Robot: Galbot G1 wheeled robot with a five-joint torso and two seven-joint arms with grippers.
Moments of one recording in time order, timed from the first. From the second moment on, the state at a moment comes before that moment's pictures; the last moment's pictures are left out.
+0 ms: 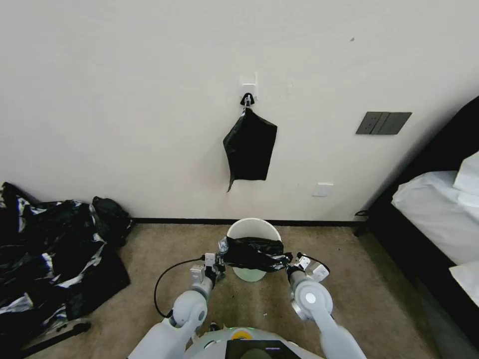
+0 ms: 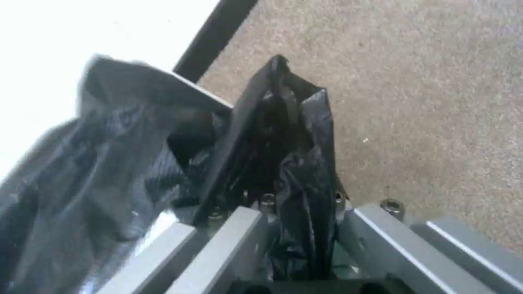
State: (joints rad) left arm 1.36 -1.17 -0.06 -1.86 -0.59 0.21 -0.29; right arm -1.43 1.29 0.32 2.03 1.22 -0.18 0.79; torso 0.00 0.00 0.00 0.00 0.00
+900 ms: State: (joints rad) left arm 1.39 -1.23 -0.08 -1.83 -0.49 0.16 -0.23; right arm -1.47 1.28 0.26 2.06 1.01 -0.26 0.71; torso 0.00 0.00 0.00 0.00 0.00
